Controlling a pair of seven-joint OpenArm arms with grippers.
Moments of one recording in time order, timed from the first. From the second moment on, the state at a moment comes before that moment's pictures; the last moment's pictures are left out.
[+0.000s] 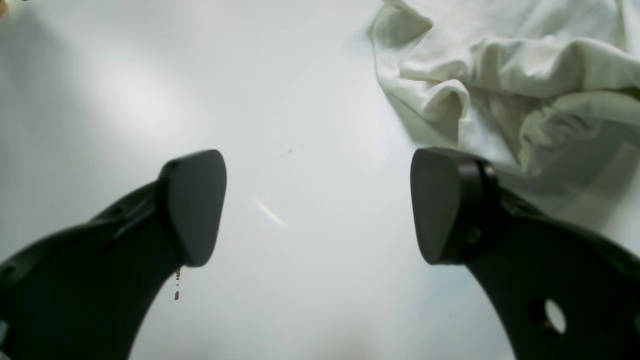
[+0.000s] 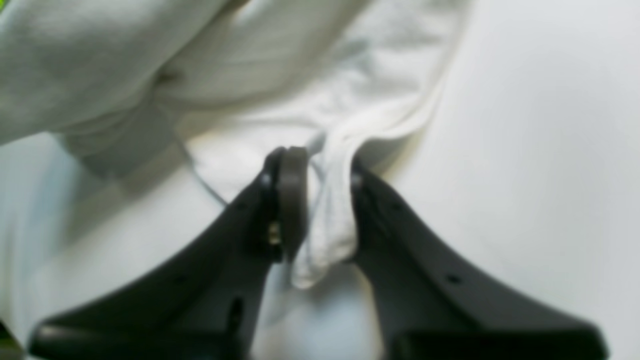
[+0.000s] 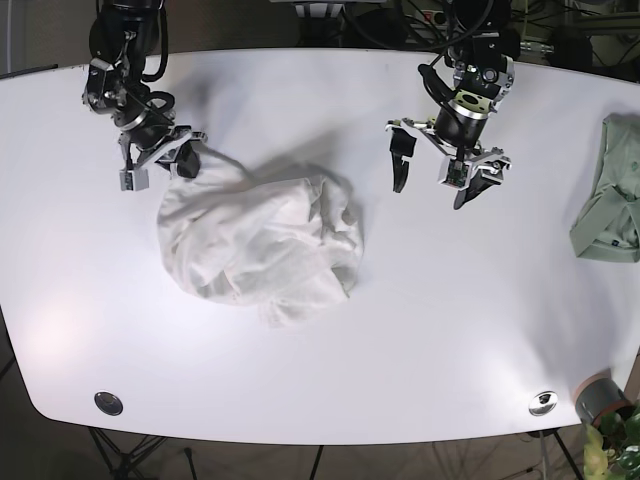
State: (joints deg) left arm 25.0 2.0 -8.7 108.0 5.1 -20.5 15.6; right arm -14.0 8.4 19.1 87.5 30.1 24.4 -37.3
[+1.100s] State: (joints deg) left arm 24.7 2.3 -8.7 108.1 5.0 -20.6 15.4; right arm 27.1 17.0 17.8 111.7 13.9 33.4 -58.0
